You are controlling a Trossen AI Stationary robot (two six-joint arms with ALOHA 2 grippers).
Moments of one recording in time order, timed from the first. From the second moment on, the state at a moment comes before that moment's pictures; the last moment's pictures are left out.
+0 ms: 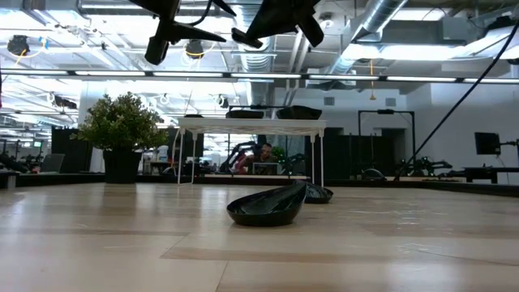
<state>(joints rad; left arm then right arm) -0.26 1.36 0.76 0.17 -0.61 -1.10 0.12 1.59 1.36 -0.28 0.50 0.41</state>
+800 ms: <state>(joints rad) -0.24 1.36 0.76 0.17 -0.58 -1.06 0.14 1.59 1.36 -0.24 0.47 0.41</state>
